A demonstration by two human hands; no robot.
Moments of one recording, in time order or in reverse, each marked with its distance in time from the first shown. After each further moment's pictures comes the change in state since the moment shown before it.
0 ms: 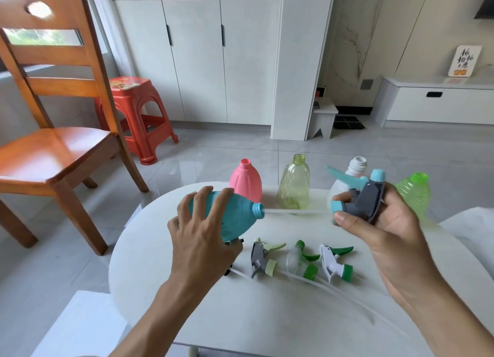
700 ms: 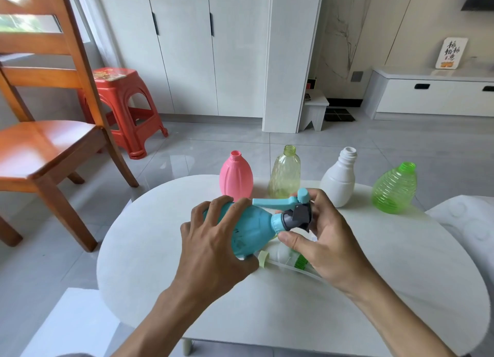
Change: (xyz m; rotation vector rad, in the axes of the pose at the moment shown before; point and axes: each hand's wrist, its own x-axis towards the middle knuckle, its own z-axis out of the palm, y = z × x) left_hand -0.019 0.023 -0.002 -0.133 -0.126 0.132; right_hand -0.016 0.030 0.036 -0.220 -0.240 0.019
